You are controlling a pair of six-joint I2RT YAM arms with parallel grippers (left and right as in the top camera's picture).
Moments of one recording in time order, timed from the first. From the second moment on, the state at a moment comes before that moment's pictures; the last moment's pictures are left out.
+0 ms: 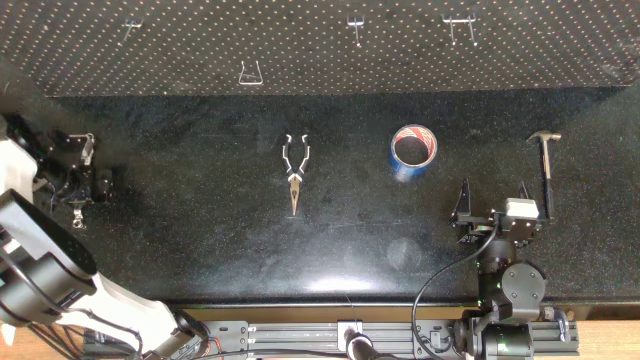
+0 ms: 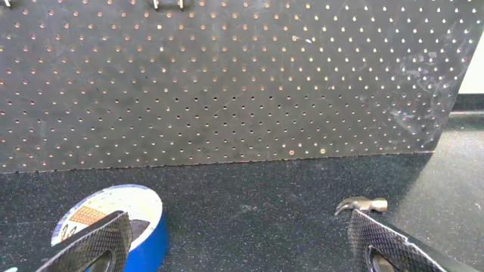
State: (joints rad) left arm 0.69 1.92 1.28 -0.89 0.00 0.63; right arm -0.05 0.01 0.01 -0.07 0.04 -0.03
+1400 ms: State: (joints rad) left arm 0.67 1.92 1.27 -0.85 0.01 0.59; right arm -0.05 0.01 0.01 -0.07 0.04 -0.03
